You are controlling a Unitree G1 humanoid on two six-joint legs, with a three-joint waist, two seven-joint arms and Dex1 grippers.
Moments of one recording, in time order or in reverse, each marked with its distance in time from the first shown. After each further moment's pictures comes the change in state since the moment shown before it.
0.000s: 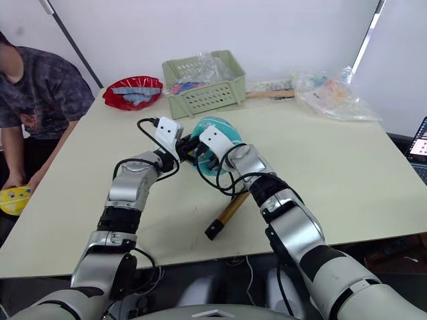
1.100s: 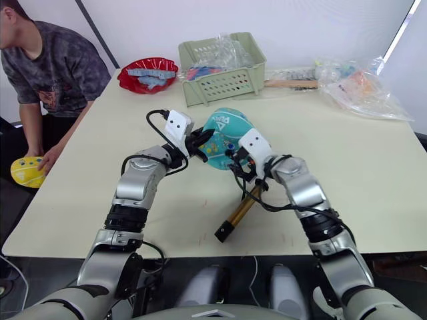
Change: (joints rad) left arm -0.013 -0.026 -0.041 -0.067 -0.004 -0.028 -0.028; right arm 0.393 -0.318 -0.054 -0.720 0.182 0.066 0.133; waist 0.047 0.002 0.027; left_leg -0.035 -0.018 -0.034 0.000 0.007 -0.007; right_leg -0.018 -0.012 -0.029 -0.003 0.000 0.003
